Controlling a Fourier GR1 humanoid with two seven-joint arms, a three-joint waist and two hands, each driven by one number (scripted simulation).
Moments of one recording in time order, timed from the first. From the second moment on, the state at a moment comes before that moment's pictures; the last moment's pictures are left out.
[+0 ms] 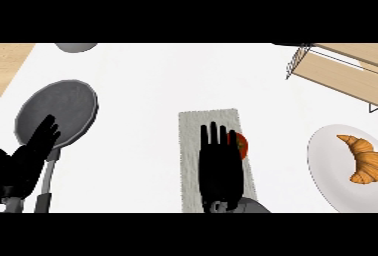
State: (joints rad) left arm 0.02 0.57 -0.14 -1.40 0.40 0.18 0.01; right arm -0.36 -0.02 0.74 -1.64 1.02 0.41 1.10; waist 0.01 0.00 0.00
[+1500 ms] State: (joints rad) left arm 0.04 0.47 -0.02 -1.43 0.27 0.09 0.06; right arm -0.32 -0.01 0.60 -1.48 1.17 0.39 0.92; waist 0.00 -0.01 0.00
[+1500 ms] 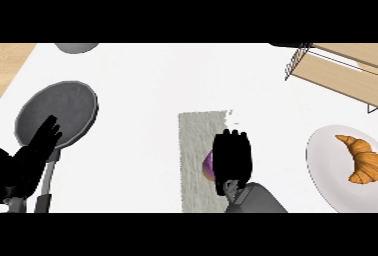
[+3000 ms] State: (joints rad) left arm 0.03 0.40 0.05 -1.40 0.20 0.04 0.06; right arm -0.46 -0.36 -0.19 -1.79 0.68 0.44 0.58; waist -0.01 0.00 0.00
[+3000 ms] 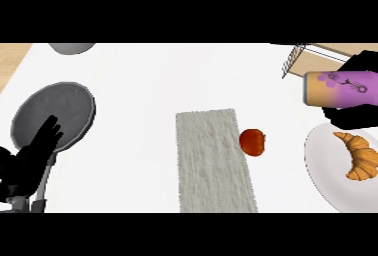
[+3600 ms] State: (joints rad) left arm 0.03 0.39 0.07 -1.41 0.18 0.01 0.06; right arm -0.65 -0.49 -0.45 -1.94 0.42 0.55 0.80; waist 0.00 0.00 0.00
